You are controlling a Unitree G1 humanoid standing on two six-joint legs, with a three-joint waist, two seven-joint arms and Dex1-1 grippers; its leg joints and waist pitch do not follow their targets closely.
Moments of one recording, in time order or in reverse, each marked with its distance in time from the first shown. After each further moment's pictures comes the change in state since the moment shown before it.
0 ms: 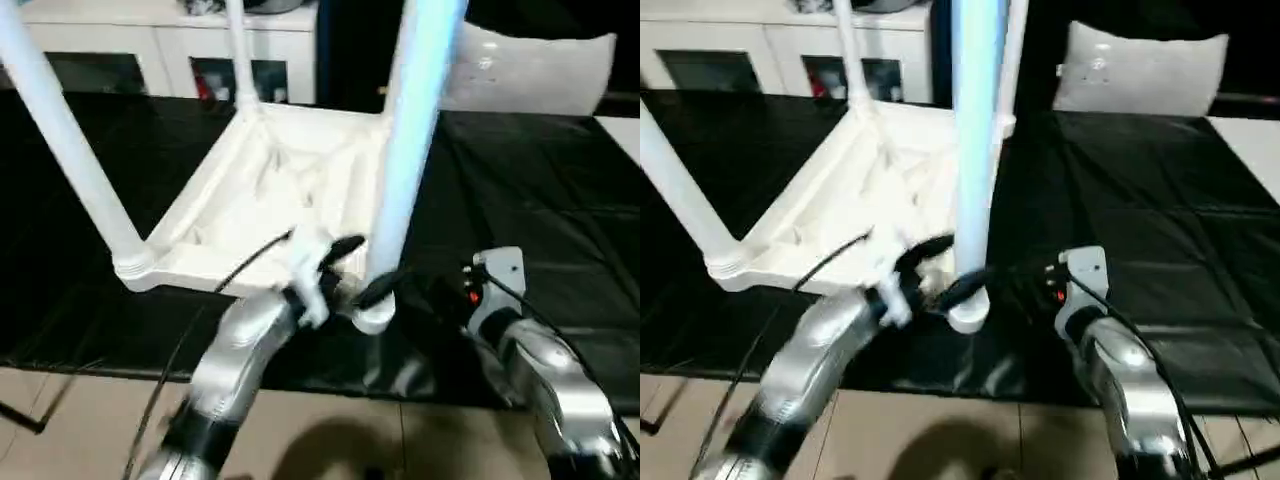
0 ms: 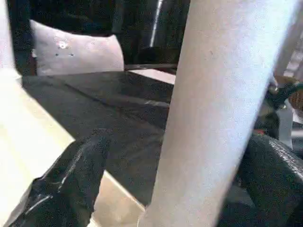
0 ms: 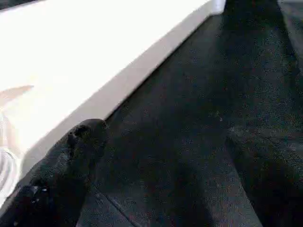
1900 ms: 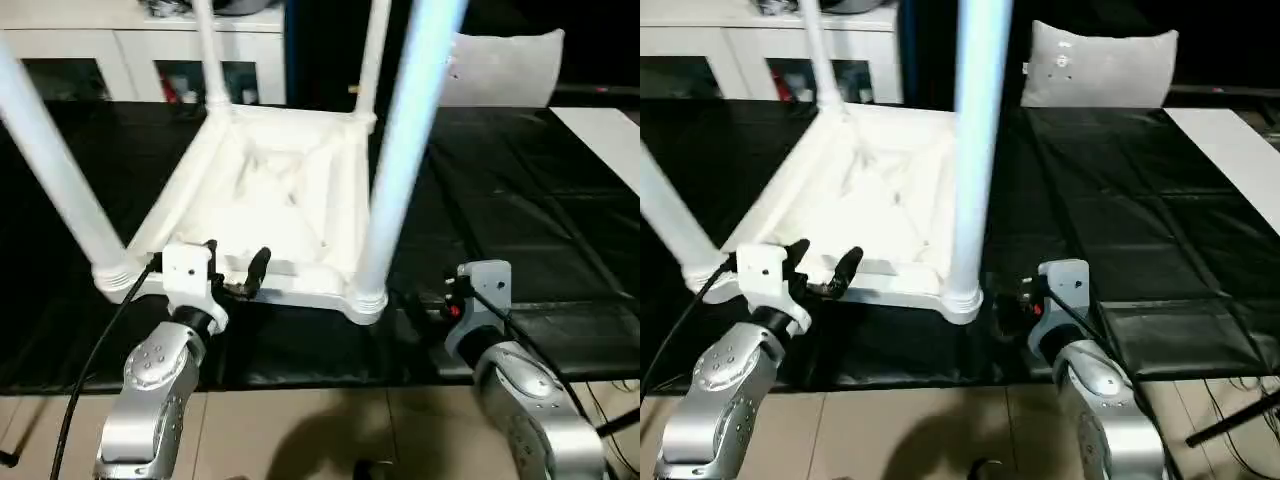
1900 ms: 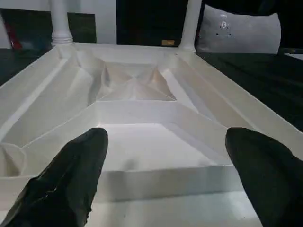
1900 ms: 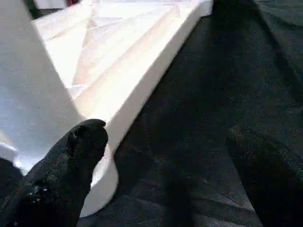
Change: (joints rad) left arm 0.198 0.052 0.251 -0.256 0.121 0.140 0.458; right arm 0.127 0.106 0.092 -0.282 0.003 0.150 -0.119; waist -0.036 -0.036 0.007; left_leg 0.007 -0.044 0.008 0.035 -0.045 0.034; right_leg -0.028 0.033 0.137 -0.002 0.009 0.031
